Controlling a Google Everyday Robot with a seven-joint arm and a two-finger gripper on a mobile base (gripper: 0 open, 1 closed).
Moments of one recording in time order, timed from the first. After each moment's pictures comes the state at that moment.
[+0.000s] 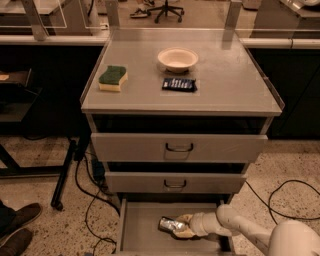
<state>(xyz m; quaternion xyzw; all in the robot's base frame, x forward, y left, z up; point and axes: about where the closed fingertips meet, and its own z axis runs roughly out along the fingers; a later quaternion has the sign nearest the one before) 0.522 -0.105 0.170 -0.53 0.73 0.29 0.32</state>
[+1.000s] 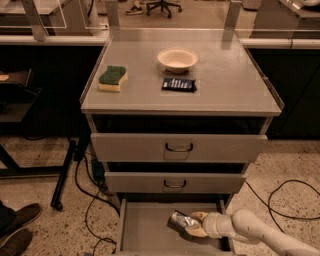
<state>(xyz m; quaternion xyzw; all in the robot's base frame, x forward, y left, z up) 0.508 -0.149 0.248 -0.50 0.76 0.23 0.35</state>
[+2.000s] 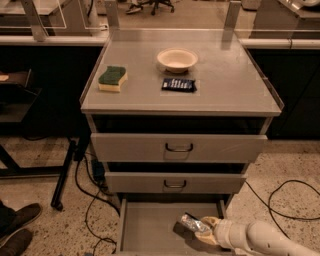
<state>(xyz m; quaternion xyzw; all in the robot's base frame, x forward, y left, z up) 0.466 -0.185 0.319 -0.47 0.78 0.17 0.36</state>
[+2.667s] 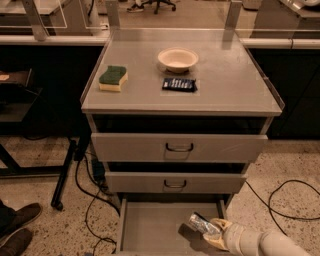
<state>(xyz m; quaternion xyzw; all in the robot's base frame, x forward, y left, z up) 0.439 -0.214 0.367 -0.45 0.79 0.12 0.39</state>
